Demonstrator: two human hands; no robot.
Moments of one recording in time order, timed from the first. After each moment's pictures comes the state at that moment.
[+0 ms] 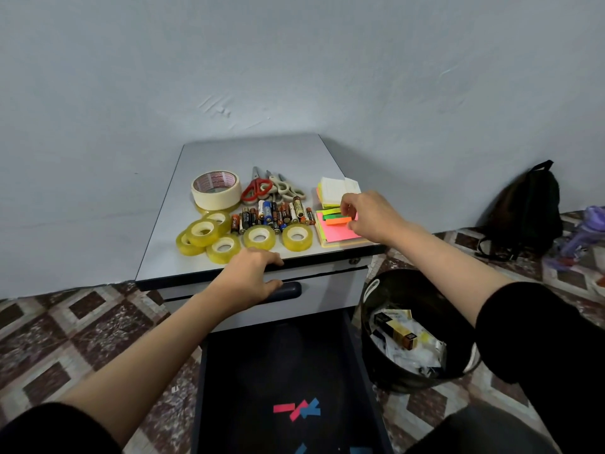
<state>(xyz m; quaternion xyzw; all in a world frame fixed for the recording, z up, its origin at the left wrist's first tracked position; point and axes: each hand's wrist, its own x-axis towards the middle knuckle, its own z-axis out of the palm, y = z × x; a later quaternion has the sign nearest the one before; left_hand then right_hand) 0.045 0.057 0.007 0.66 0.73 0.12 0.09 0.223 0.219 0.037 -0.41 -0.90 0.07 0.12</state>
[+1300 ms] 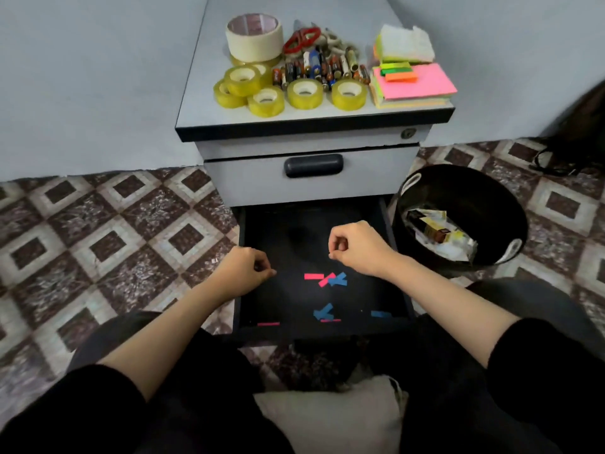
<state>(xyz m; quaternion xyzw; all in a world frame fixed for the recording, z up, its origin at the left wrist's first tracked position) 0.032 -0.092 -0.135 0.55 0.79 0.08 0.25 0.221 0.038 -0.120 -0.36 -0.87 0.32 0.01</state>
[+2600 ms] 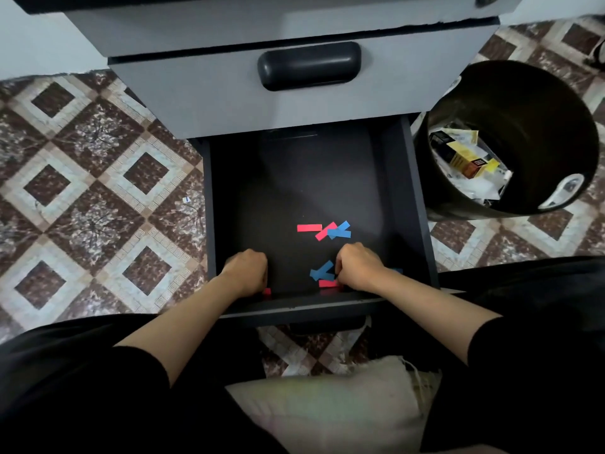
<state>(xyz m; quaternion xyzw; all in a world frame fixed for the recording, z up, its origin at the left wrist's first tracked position) 0.044 -0.079 -0.274 0.53 0.74 -0.19 0.37 0.224 0.018 -0.276 -0.45 -0.78 0.33 -0.28</state>
